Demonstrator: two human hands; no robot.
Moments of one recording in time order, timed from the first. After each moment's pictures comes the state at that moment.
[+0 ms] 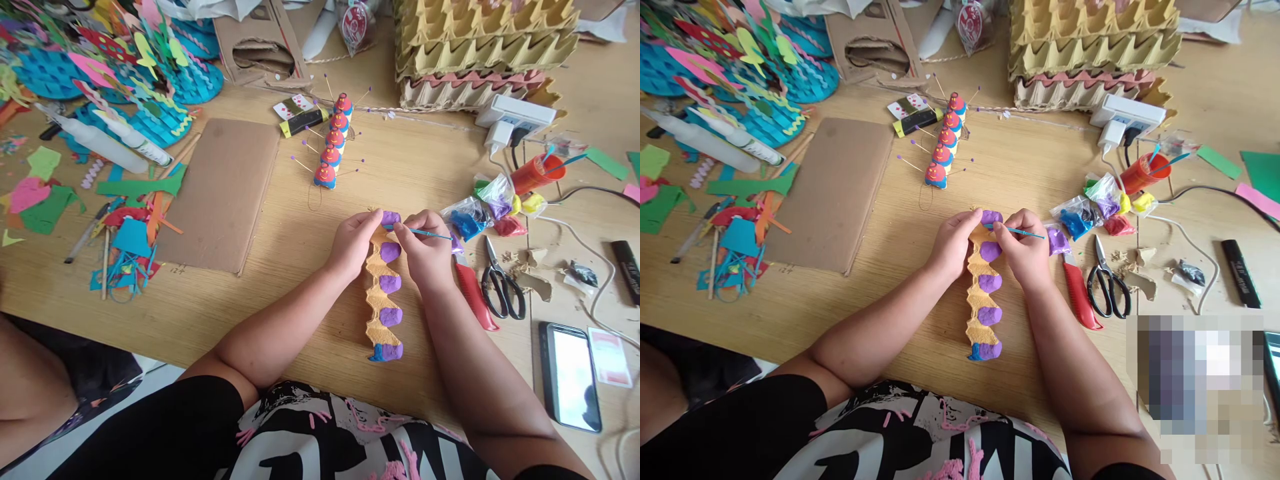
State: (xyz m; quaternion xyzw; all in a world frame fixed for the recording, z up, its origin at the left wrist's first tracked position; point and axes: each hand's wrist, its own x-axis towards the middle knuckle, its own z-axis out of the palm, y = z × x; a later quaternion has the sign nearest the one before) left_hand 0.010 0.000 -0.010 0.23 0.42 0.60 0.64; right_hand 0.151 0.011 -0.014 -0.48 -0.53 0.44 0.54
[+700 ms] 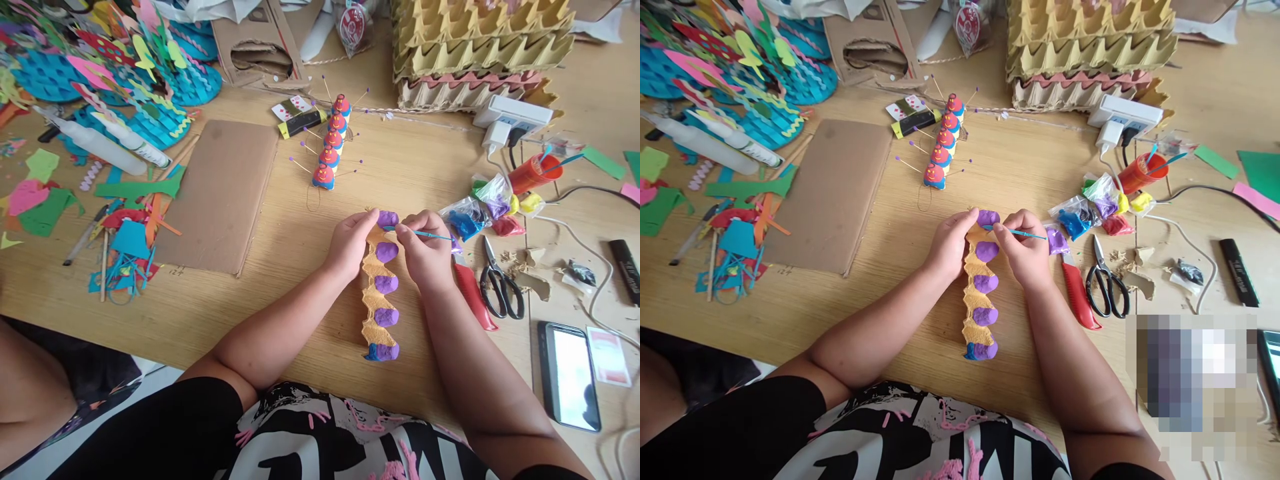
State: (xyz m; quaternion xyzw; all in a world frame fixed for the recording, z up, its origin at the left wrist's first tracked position) left_hand 0.011 0.000 -0.010 0.21 0.41 0.60 0.66; right_hand 0.156 0.013 -0.019 -0.43 -0.53 0.48 0.55
